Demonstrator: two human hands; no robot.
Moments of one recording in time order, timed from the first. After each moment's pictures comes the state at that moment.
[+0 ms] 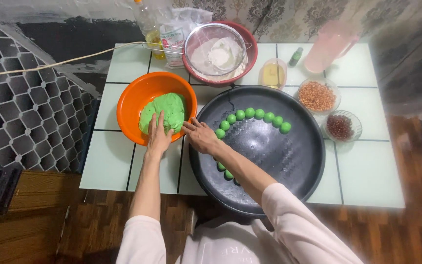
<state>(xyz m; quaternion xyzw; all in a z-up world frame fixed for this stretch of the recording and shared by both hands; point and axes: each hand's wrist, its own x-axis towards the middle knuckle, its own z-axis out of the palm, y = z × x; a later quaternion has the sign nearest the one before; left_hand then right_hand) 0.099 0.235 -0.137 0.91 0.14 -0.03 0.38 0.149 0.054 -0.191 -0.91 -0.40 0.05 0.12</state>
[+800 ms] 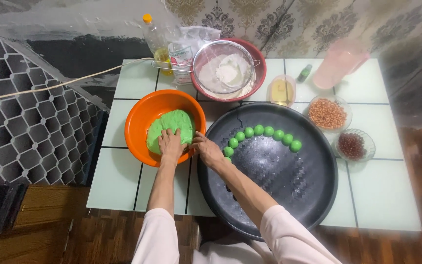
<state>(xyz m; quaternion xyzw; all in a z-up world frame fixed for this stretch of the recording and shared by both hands) 0.168 0.248 -0.211 1.00 0.06 -0.06 -0.05 0.179 0.061 -0.227 -0.78 -0.43 0.05 0.45</state>
